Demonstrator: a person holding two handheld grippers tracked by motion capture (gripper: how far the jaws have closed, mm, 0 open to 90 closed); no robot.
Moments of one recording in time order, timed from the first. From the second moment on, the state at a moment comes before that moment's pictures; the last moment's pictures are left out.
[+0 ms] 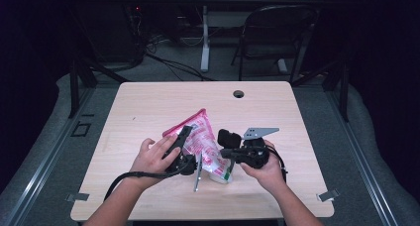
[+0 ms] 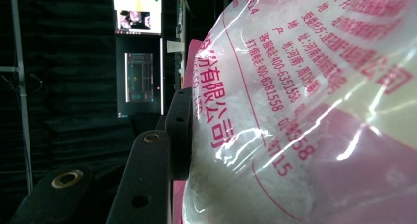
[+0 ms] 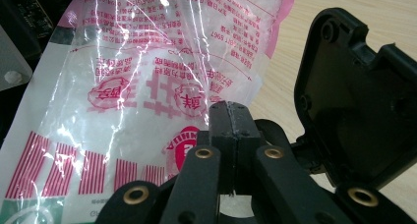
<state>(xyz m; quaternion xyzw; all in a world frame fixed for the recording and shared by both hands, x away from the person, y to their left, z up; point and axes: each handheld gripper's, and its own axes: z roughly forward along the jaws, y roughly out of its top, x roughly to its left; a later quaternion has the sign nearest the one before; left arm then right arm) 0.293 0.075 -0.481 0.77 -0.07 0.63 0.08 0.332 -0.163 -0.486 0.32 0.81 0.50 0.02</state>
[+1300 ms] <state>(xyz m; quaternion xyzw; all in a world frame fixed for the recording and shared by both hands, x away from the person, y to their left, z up) 0.292 0.074 -0.480 0.77 -0.07 0.63 0.08 0.332 -0.164 -0.486 0.32 0.81 0.50 0.02</state>
